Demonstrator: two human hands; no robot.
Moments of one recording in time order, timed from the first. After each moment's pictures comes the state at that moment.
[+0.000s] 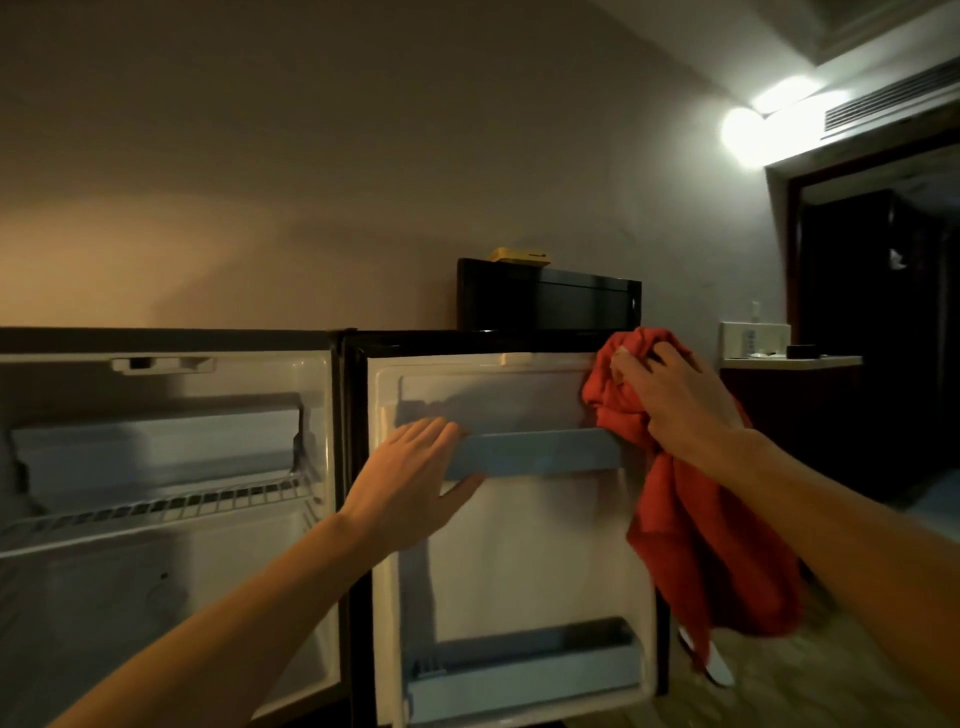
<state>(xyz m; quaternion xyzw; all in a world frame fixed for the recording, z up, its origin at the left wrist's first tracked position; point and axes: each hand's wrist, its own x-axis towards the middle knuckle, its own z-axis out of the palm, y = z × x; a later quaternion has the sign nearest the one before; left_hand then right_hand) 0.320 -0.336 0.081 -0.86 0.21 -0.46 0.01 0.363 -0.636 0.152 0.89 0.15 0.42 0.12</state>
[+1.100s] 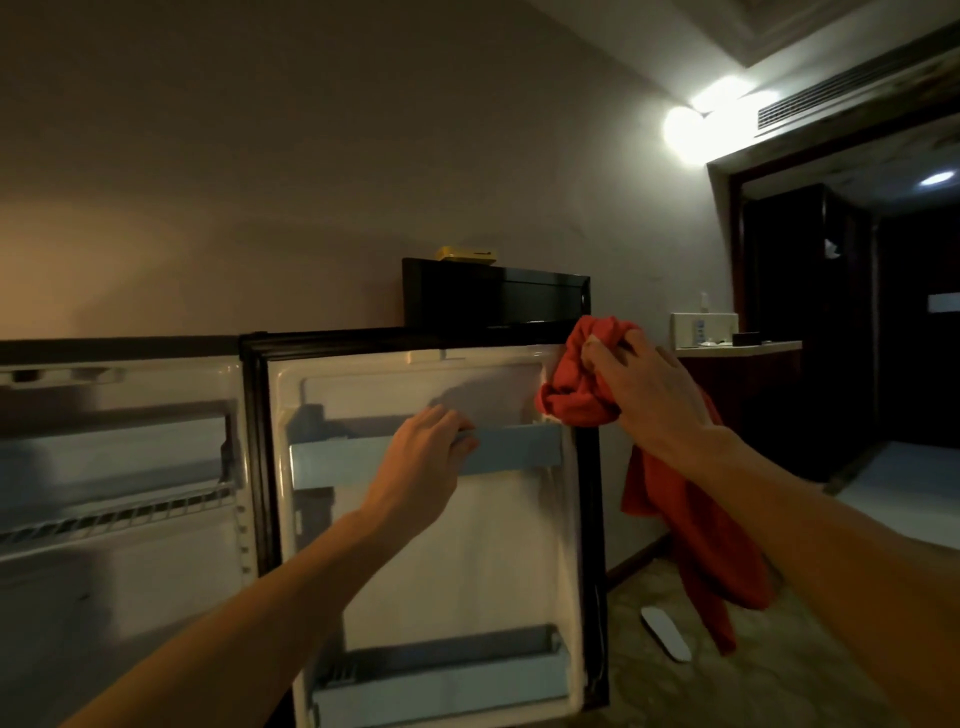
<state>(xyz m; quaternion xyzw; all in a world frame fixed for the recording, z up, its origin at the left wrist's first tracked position) 0.334 -0.440 0.086 -0.83 0.24 -0.47 -0.18 0.354 -0.701 0.140 0.88 0.16 0.45 0.05</state>
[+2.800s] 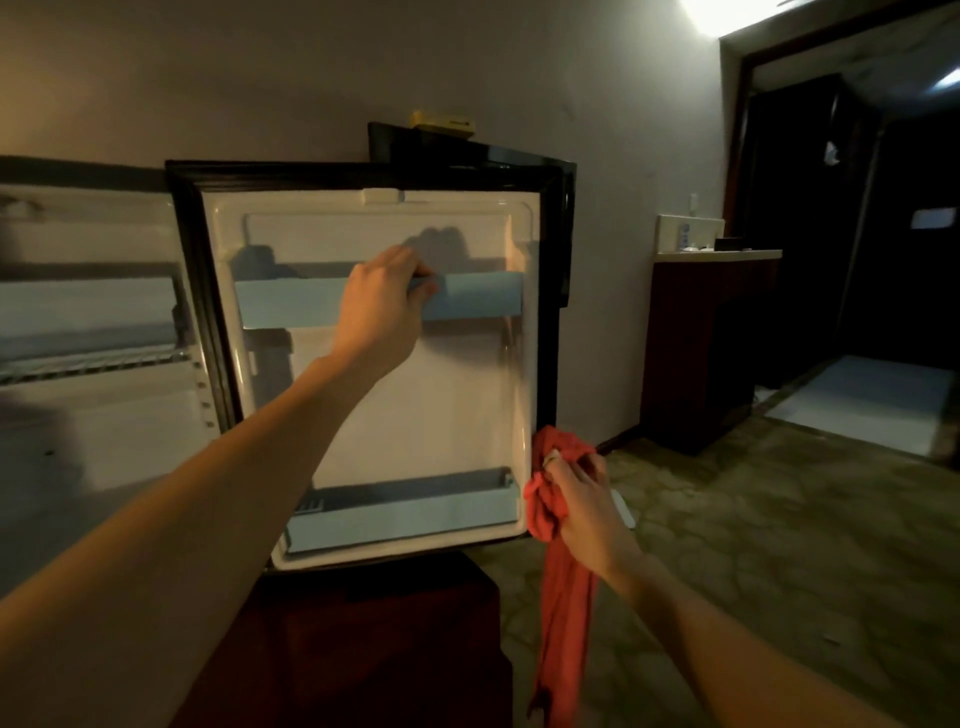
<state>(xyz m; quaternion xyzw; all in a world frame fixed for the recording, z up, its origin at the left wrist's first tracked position) 0.343 -0.450 0.080 -0.82 0.17 -0.52 -0.19 0.345 -0.689 -0.136 0.88 0.25 0.32 -0.24</state>
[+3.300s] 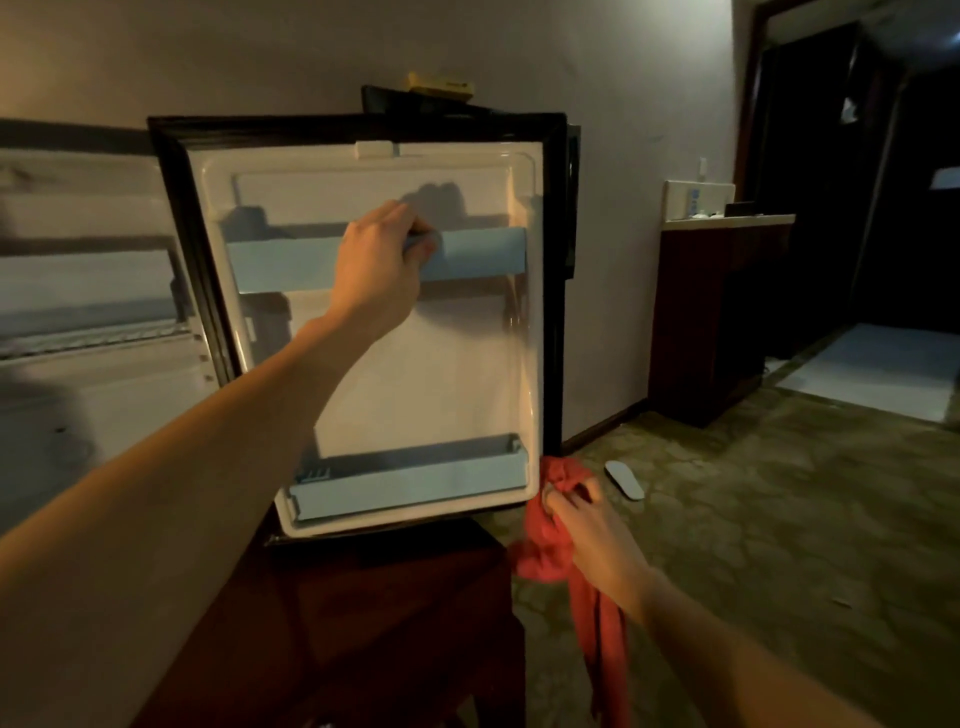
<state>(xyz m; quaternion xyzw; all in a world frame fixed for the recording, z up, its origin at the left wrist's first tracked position) 0.344 -0.447 0.078 -0.81 0.18 -0.52 -0.18 0.333 -0.693 -0.205 0.91 0.27 0.25 -0.17</state>
